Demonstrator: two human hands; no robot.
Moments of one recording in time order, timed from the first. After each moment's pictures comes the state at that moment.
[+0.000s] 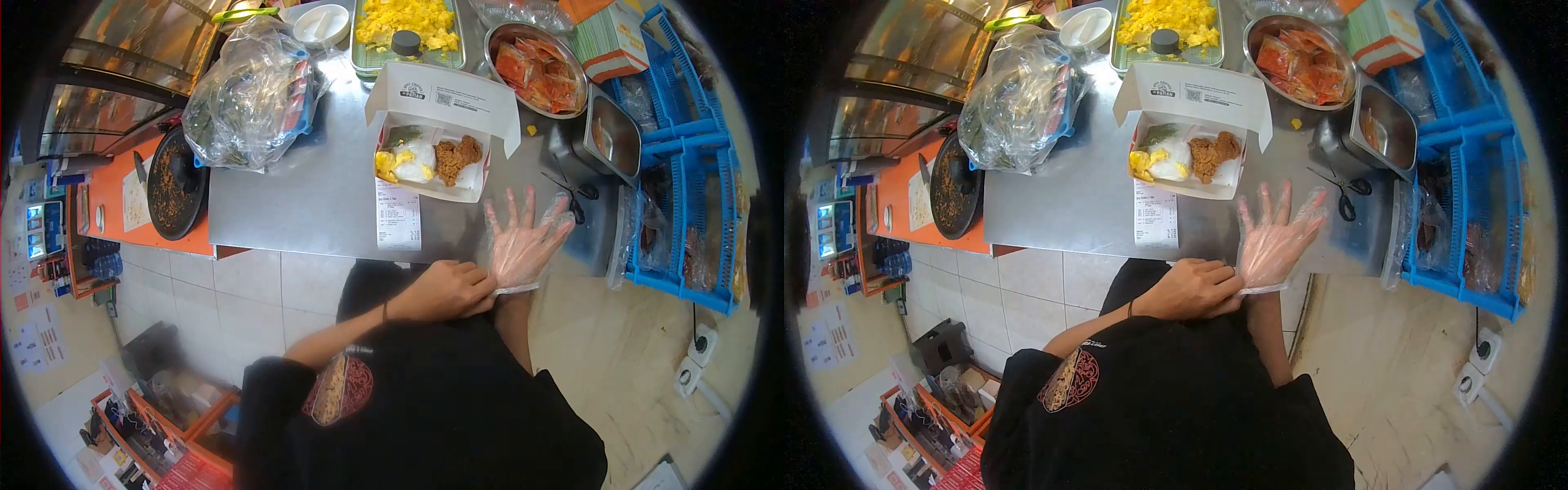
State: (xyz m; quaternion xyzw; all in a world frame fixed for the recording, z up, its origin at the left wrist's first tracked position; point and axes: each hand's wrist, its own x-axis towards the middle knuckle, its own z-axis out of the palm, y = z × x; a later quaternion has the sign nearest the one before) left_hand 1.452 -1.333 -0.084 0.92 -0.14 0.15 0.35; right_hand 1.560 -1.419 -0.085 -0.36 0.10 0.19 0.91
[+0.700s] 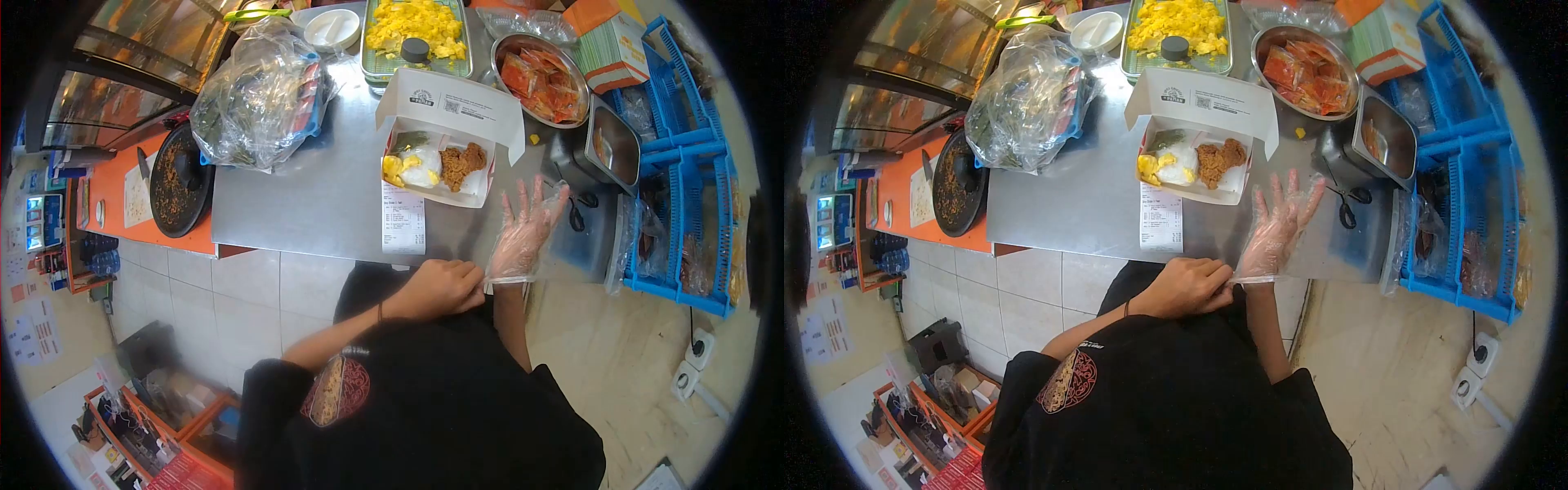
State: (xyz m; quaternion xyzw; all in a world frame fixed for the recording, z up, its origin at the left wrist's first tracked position) left_hand 1.441 -1.325 -0.093 0.93 -0.07 0.15 0.34; right_hand 1.565 -1.399 -0.089 -0.53 -0.02 0.07 0.85
